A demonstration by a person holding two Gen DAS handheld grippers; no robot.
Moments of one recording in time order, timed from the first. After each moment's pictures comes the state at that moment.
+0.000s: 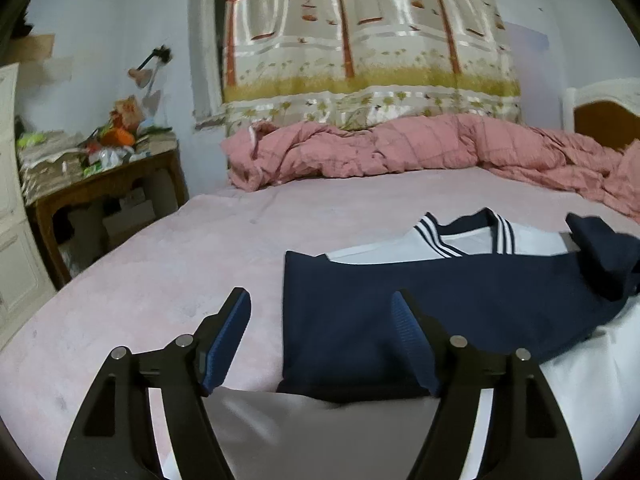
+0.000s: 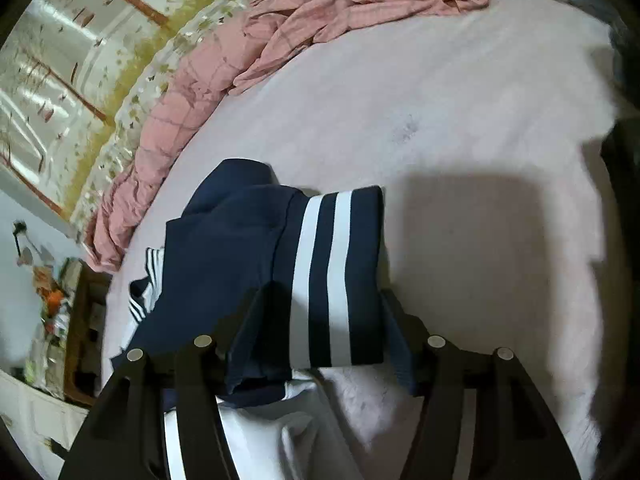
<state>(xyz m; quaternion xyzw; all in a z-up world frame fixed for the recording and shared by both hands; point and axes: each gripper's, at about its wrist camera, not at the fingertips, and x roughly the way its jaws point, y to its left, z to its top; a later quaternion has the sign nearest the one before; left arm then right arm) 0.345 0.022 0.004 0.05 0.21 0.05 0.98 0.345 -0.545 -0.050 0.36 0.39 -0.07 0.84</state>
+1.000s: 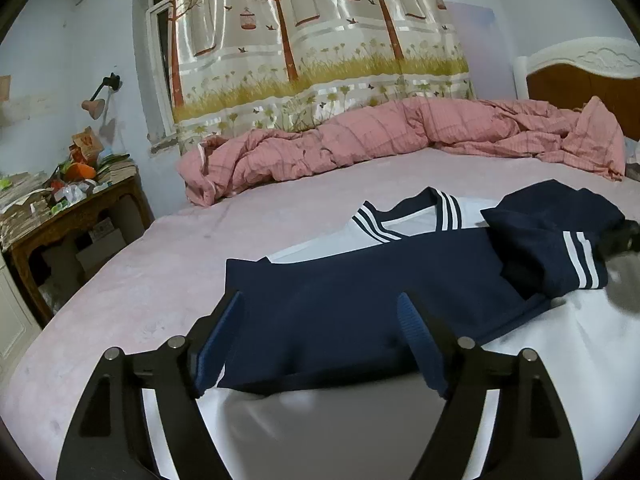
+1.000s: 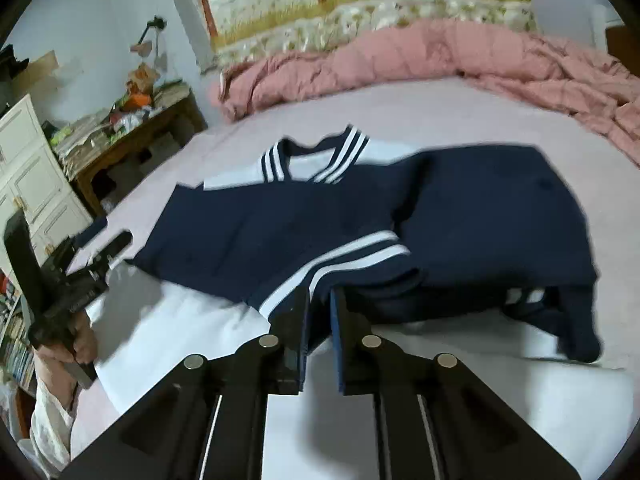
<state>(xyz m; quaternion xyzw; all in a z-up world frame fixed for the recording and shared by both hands) 0.336 -0.030 0.002 0.11 0.21 -0.01 0.97 0.339 -0.325 -0.005 0.08 0.37 0.17 0.91</state>
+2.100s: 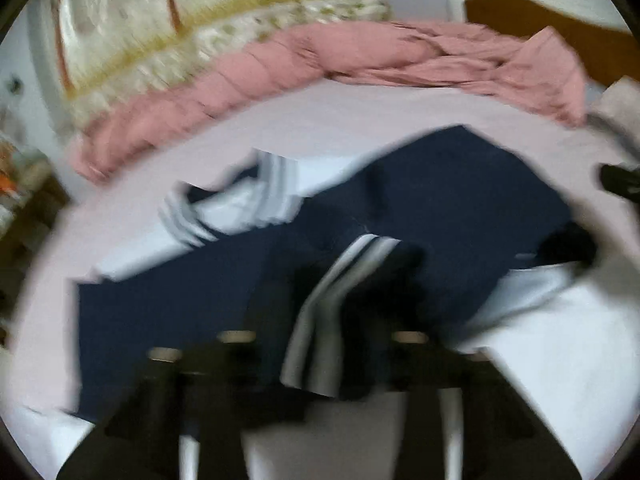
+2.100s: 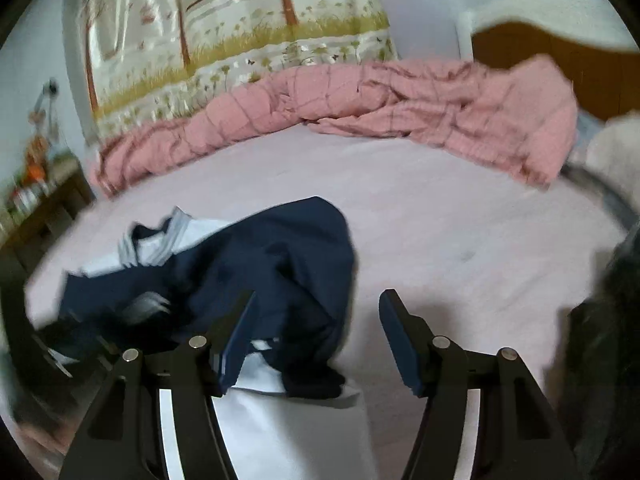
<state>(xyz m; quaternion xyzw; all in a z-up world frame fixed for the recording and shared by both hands) 0.406 -0.217 -0.004 0.17 0.35 -0.08 0.92 0.329 -0.458 0.027 0.08 0.32 -0.06 0.94</state>
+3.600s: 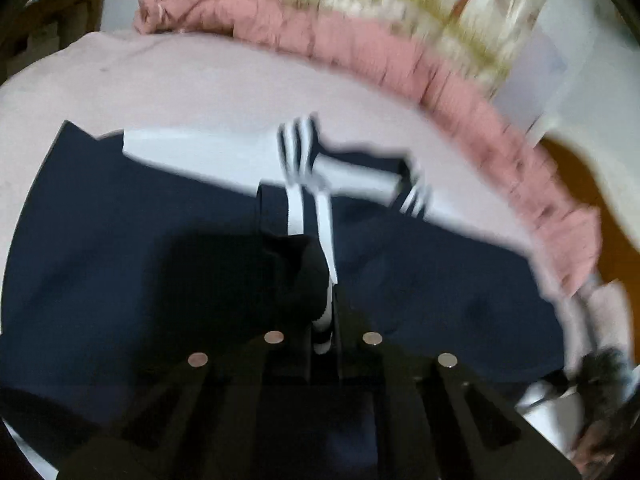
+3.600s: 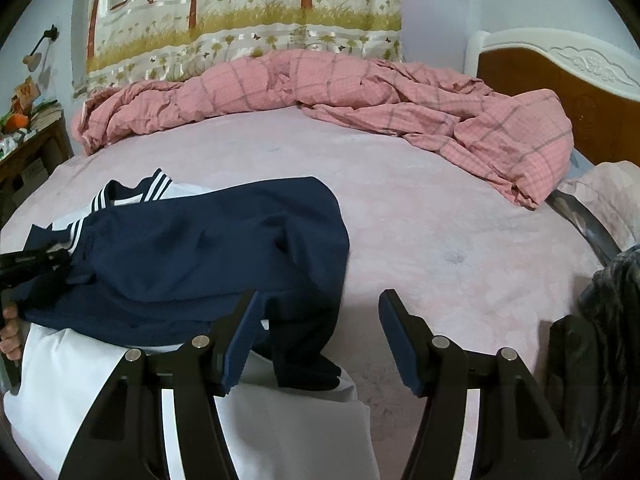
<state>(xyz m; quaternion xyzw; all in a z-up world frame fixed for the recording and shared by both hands) 0.469 -0.043 -0.028 -0.19 0.39 -0.11 0.90 0.338 -0.432 0.016 0.02 0.35 -0.09 0.93</state>
